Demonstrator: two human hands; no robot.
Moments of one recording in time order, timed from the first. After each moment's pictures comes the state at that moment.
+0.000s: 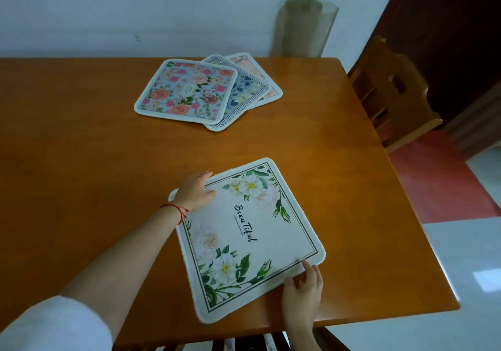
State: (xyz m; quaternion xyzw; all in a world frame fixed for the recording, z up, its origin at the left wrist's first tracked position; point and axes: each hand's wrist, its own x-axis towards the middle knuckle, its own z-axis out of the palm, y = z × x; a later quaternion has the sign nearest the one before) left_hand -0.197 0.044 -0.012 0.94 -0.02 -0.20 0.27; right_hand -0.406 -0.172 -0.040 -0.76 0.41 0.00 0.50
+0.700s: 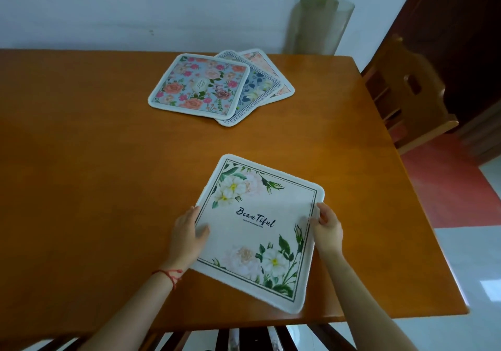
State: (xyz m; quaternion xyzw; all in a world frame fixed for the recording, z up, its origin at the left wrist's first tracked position) left_hand -0.317 0.058 -0.031 0.92 0.10 -0.11 0.36; right_hand -0.306 -0.230 -0.022 -0.81 0.27 0.01 0.51
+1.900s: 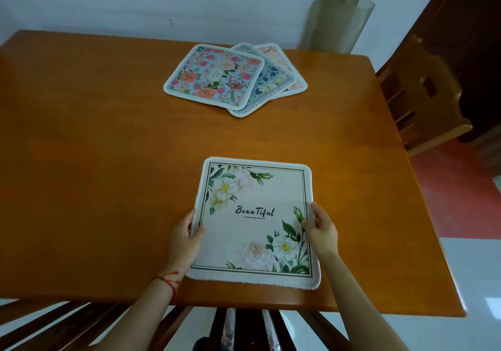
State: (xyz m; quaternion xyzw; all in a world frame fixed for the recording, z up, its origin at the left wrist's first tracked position) left_hand -0.364 0.057 -0.037 0.83 0.23 -0.09 0.51; right_hand -0.325 -0.233 -0.041 -0.84 0.18 0.07 0.51
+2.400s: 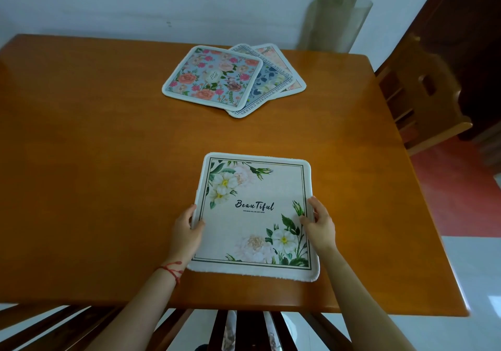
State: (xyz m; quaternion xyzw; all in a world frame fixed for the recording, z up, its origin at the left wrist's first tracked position) left_hand -0.345 0.058 -0.039 0.84 0.23 -0.08 0.49; right_hand -0.312 -0.229 -0.042 -0.84 0.19 0.09 0.51
